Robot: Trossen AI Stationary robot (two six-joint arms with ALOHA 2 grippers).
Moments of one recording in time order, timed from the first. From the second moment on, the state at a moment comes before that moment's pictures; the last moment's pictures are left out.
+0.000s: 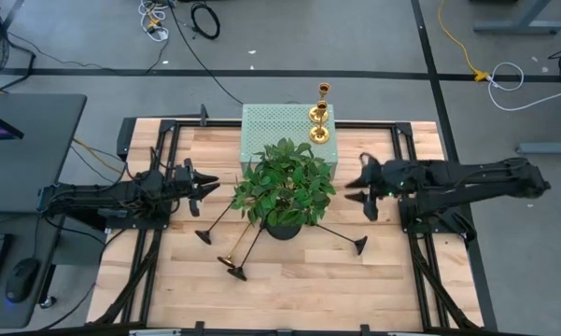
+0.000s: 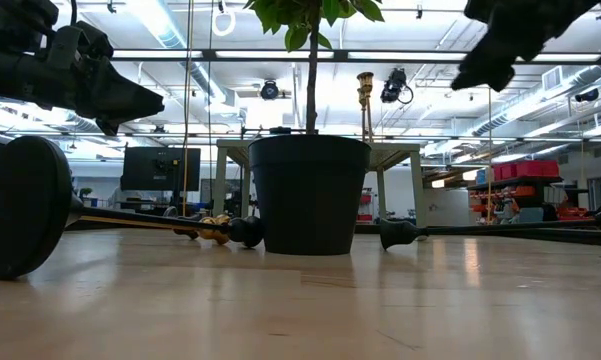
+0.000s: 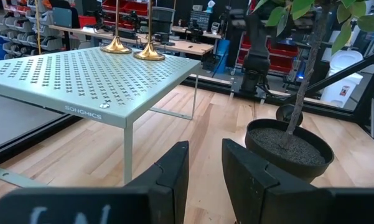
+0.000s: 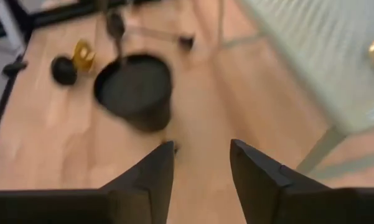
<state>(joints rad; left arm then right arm) 0.07 0.23 0.05 0.12 -0.22 -0.15 0.04 0.81 0.72 -0.55 0.10 0.27</state>
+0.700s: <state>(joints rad) 0.07 0.23 0.05 0.12 -0.22 -0.15 0.26 1.23 0.72 -0.63 0.10 0.63</state>
